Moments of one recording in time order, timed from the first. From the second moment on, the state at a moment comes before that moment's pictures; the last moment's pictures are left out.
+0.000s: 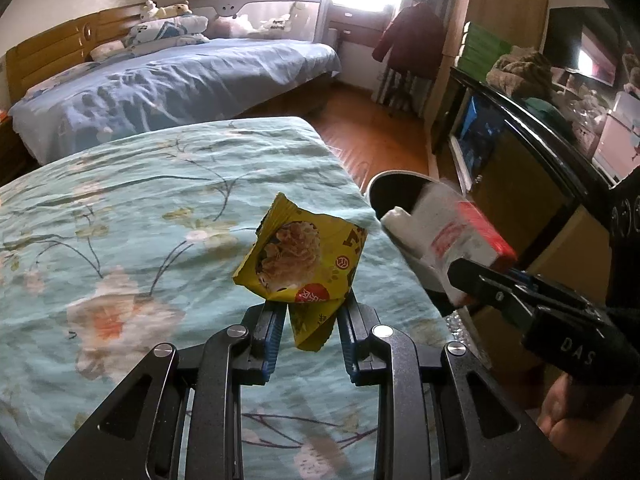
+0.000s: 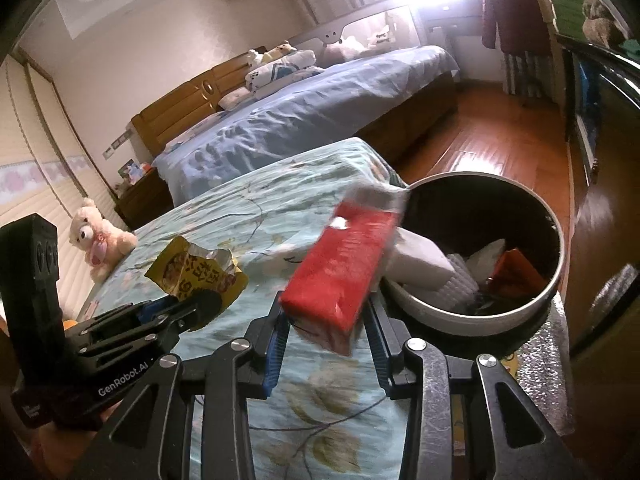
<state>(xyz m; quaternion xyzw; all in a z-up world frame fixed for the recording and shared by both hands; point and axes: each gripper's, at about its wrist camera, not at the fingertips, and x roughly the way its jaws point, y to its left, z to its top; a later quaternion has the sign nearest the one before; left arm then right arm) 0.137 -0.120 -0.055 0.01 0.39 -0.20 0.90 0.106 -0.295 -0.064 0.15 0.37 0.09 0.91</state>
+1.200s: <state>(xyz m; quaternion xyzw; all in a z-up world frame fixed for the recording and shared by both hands) 0.134 -0.134 -0.061 0.02 0.40 -0.21 0.89 0.113 -0.303 -0.076 0.15 0.38 0.07 0.91</state>
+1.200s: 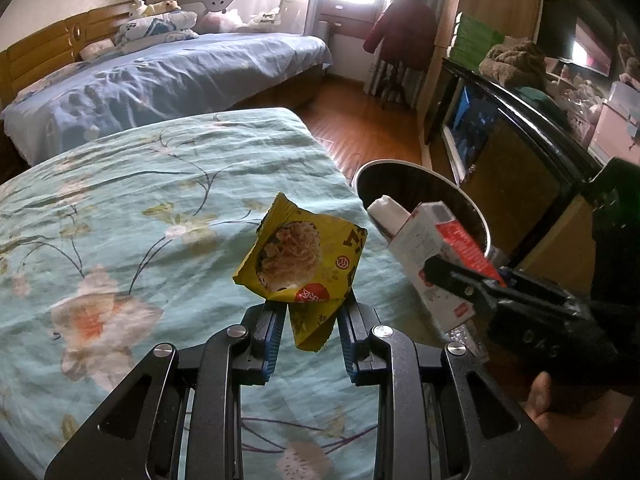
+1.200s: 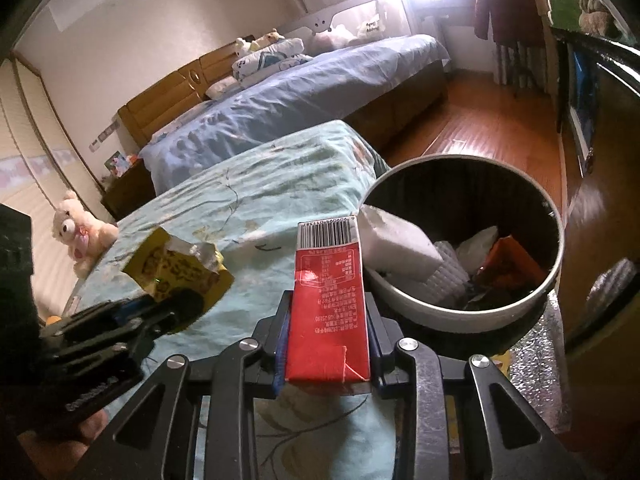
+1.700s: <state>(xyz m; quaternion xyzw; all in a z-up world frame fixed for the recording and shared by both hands) 0.137 -0.177 -0.054 0.05 0.39 -0.24 0.89 0.112 -0.351 -0.064 0.18 0.36 0.04 0.91</state>
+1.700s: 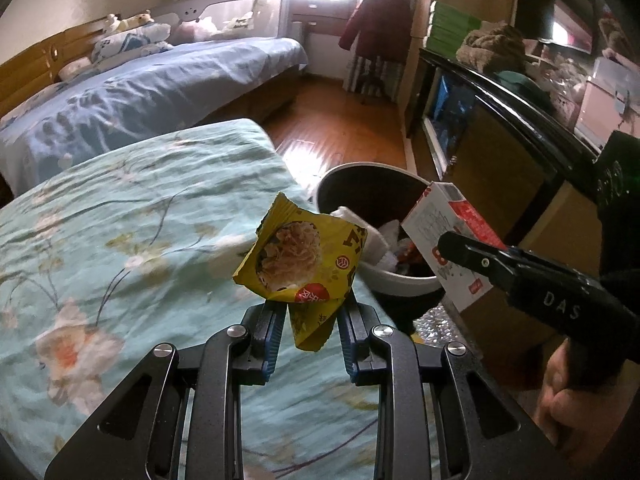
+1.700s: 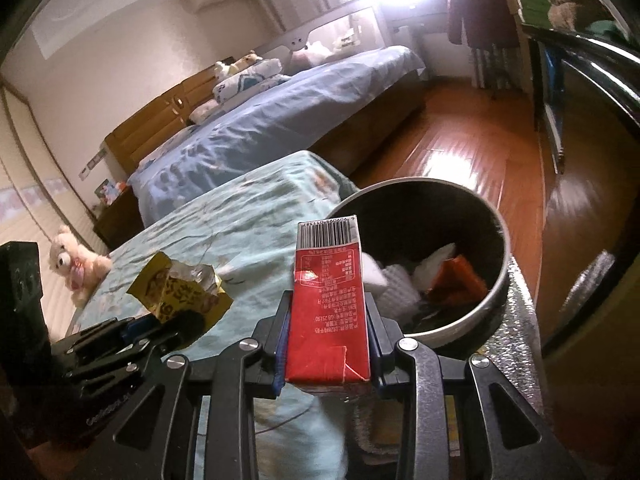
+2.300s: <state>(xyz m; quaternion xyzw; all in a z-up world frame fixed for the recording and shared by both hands) 0.153 -0.224 -0.054 0.08 0.39 -0.26 0.88 0.123 -0.392 -0.066 0.20 0.36 0.00 0.91</state>
